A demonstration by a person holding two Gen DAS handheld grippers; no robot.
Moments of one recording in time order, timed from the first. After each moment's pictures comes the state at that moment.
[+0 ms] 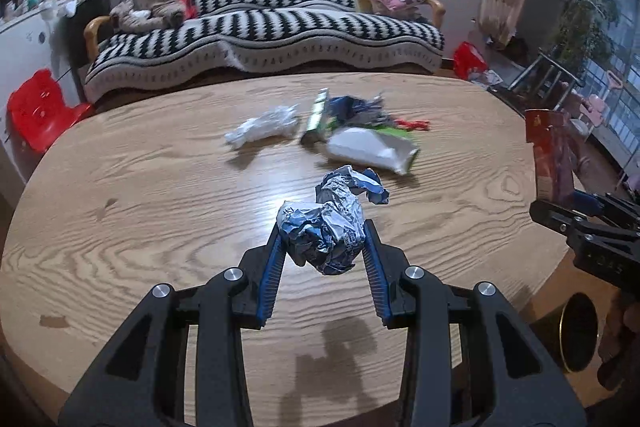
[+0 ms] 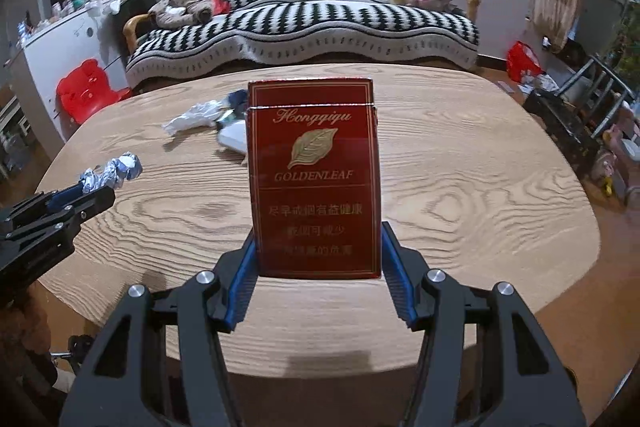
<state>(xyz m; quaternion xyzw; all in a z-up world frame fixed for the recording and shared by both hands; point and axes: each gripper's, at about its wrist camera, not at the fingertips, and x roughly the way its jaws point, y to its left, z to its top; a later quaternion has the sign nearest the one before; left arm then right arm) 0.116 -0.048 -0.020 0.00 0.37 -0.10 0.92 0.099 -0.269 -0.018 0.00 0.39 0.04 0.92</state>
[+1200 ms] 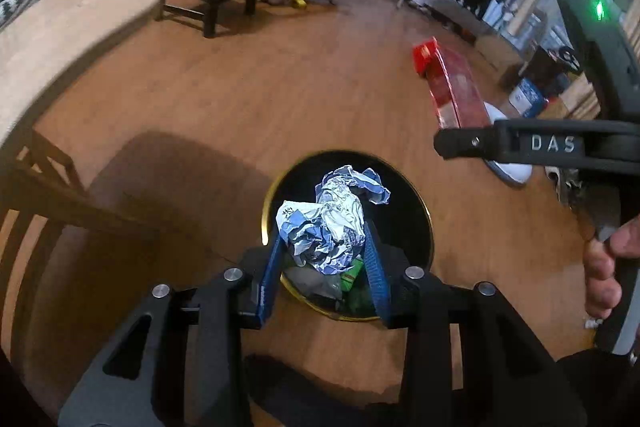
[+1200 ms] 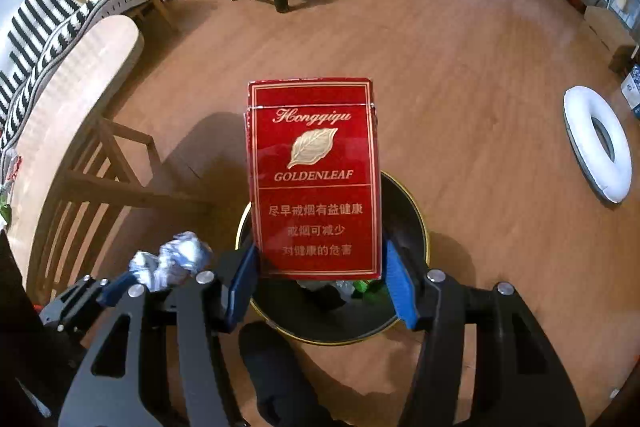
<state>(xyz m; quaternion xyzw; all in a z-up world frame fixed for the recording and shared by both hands) -0.054 -0.534 -0.155 0.14 0.46 -0.52 0.70 -0.180 -0.695 -0.124 0.26 0.49 -0.30 0.77</state>
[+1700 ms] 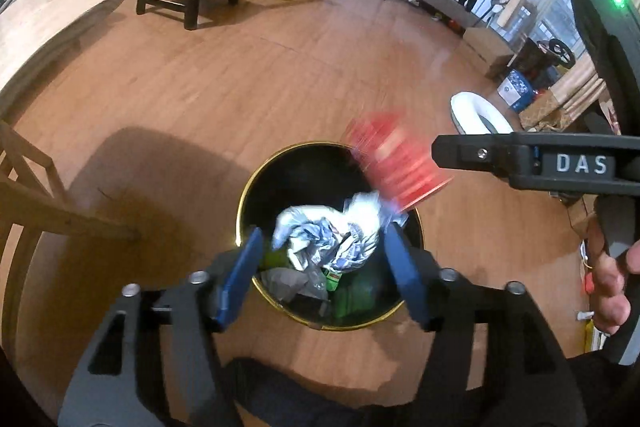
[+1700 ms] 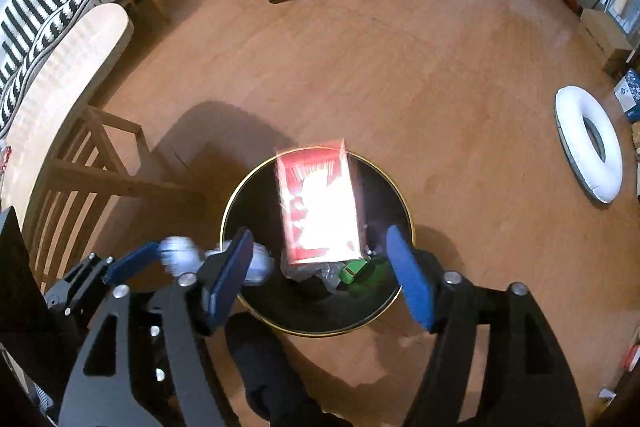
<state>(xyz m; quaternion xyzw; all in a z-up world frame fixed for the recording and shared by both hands) -0.045 -0.548 -0.170 0.14 0.47 -0.54 0.69 -0.164 -0.690 -0.124 0.25 0.51 -0.31 0.76</state>
